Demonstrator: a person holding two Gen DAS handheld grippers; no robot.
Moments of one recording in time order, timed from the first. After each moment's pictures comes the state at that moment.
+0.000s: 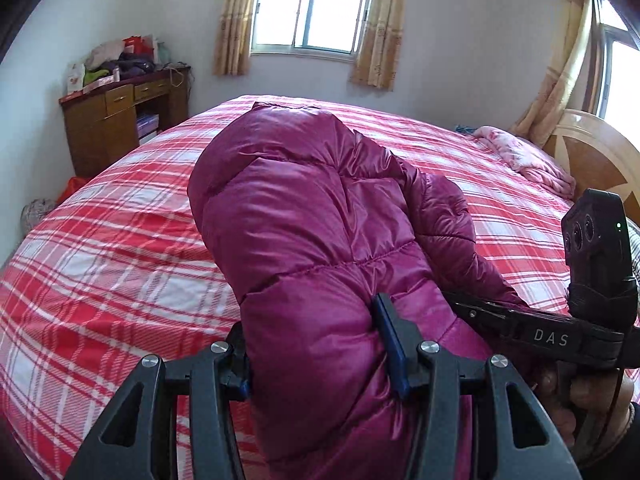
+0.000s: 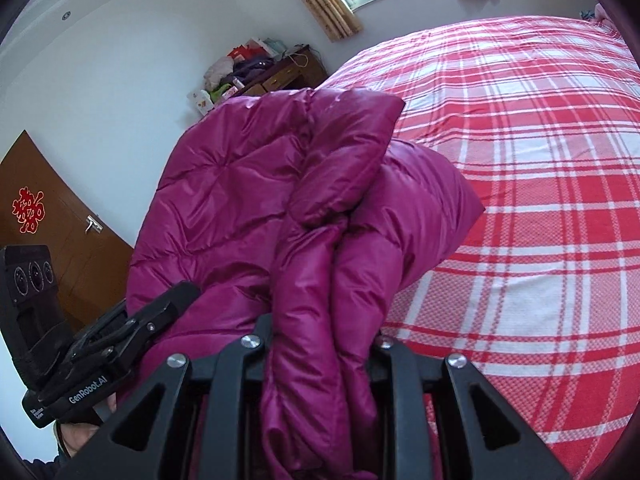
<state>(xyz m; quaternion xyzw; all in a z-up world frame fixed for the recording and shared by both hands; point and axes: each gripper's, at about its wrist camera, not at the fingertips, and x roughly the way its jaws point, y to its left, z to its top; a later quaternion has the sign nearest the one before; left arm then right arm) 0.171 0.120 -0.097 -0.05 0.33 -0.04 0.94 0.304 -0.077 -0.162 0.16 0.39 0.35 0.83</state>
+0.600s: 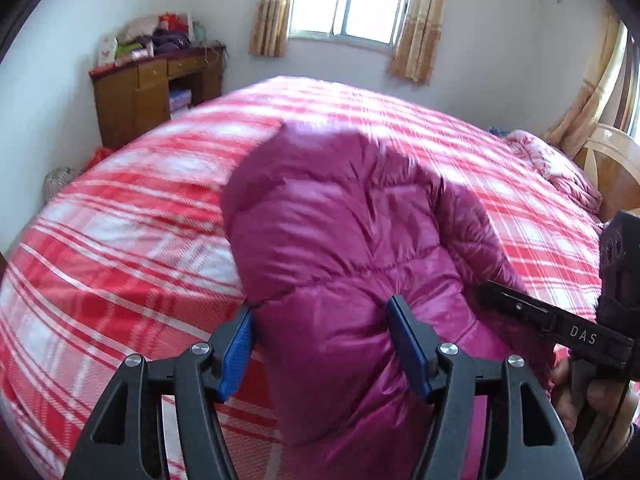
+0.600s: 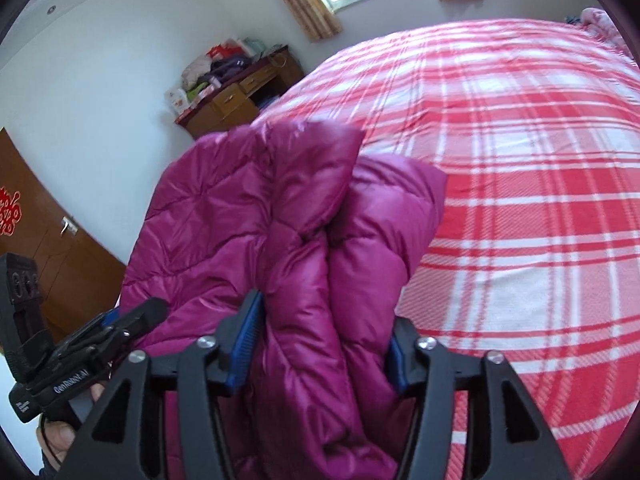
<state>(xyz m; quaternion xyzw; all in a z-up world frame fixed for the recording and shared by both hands) 0.162 0.136 -0.093 -0.07 0.33 0.02 0.94 0.292 -0.086 -0.157 0.16 0.38 0.29 0.86</state>
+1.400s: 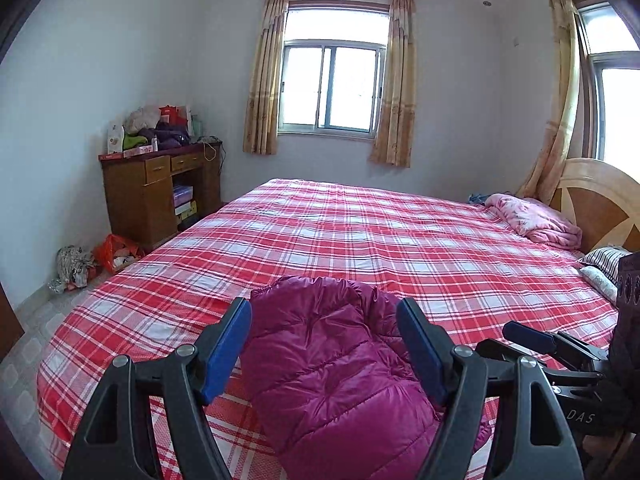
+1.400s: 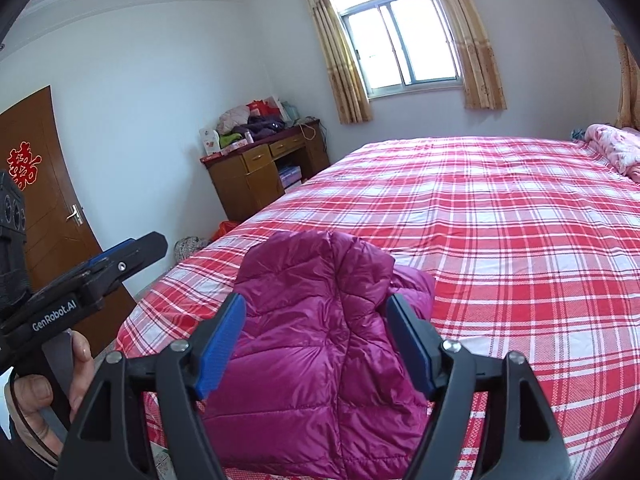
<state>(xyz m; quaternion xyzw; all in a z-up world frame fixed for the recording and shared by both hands) 0.094 0.125 0.003 -0.04 0.19 0.01 0.98 0.189 -0.079 -0.059 0.08 0.23 0.29 0.92</state>
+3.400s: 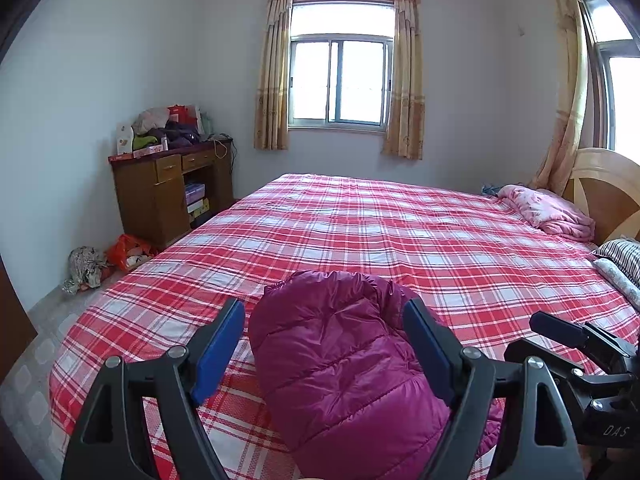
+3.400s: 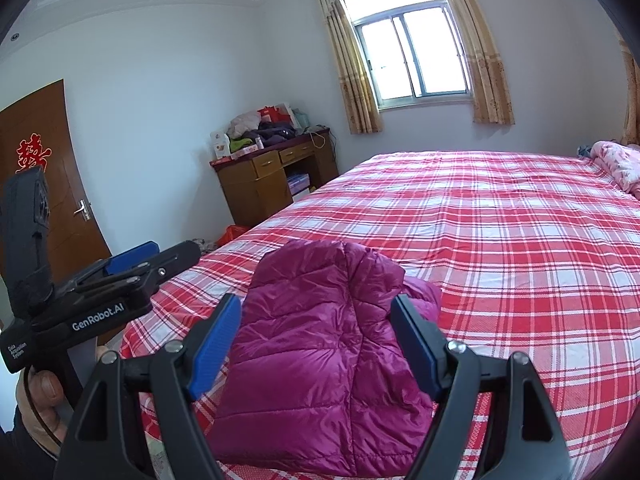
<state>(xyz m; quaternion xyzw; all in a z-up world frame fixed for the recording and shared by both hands) 0.100 0.126 -0.004 -0.03 0.20 0.03 0.98 0.176 -0.072 -0.049 0.07 0.21 0.30 0.93</state>
